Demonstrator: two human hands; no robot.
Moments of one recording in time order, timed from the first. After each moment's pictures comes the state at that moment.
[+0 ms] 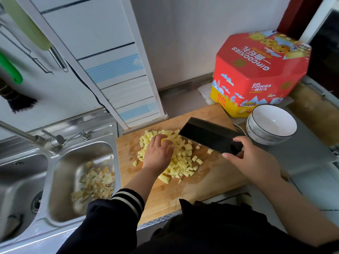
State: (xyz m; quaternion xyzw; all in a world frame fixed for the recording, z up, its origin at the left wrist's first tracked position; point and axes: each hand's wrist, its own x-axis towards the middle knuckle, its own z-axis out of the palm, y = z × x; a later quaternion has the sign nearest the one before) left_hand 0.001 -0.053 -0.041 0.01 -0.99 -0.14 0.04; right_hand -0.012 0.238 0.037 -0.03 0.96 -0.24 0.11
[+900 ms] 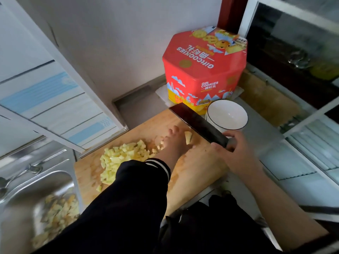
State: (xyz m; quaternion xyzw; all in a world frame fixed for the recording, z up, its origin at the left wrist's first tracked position) left_hand -0.119 0.120 -0.042 -0.06 -0.97 -0.07 -0.23; right_hand -0.016 0.295 0.038 0.16 0.86 -0.47 0.08
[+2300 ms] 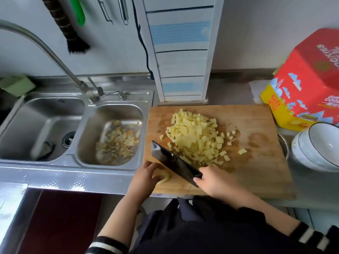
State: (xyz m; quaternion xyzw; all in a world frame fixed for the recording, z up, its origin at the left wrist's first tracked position) left_hand 0.168 -0.093 -0.050 0.27 -0.90 -0.32 -0.09; right_hand 0.034 0.108 0.000 -0.30 0.87 -0.10 0.38
